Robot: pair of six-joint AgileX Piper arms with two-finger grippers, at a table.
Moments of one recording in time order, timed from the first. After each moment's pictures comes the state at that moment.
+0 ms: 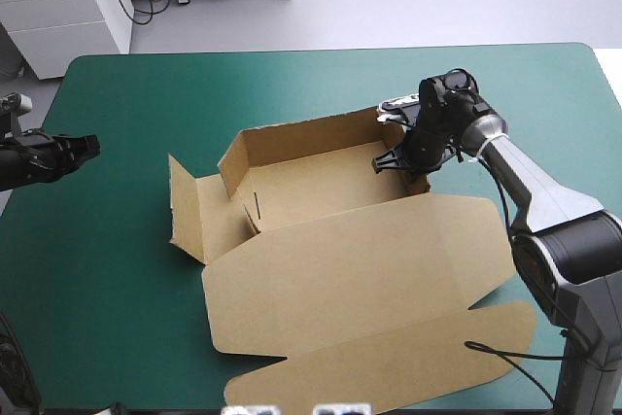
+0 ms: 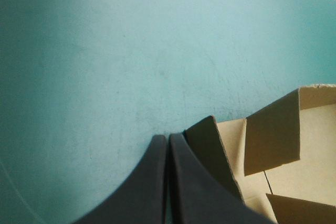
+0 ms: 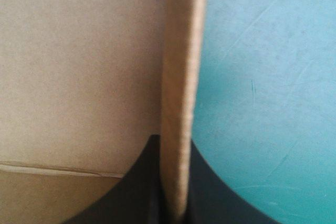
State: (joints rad) left arm 0.54 1.43 -1.20 -0.86 0.97 0.70; right arm 0.34 1.96 -1.73 0.05 1.22 -0.04
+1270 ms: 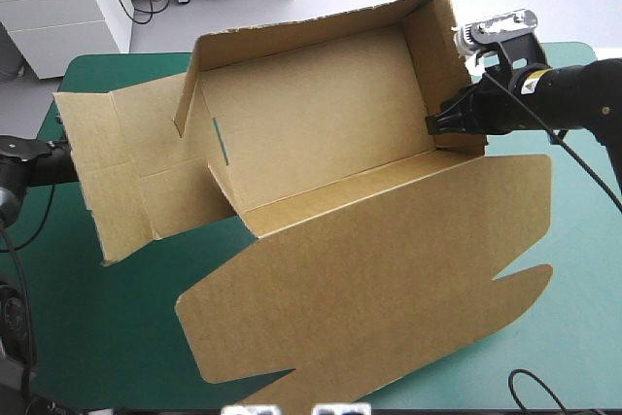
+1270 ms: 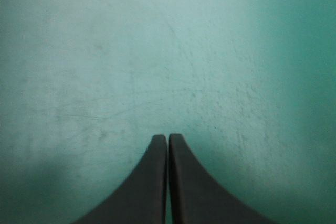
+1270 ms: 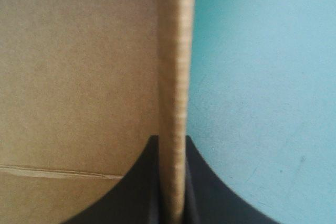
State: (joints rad) left arm 0.33 1.61 -1.18 -0.96 0.92 0.75; right arm 0.22 1.37 -1.73 0.30 1.20 -0.22
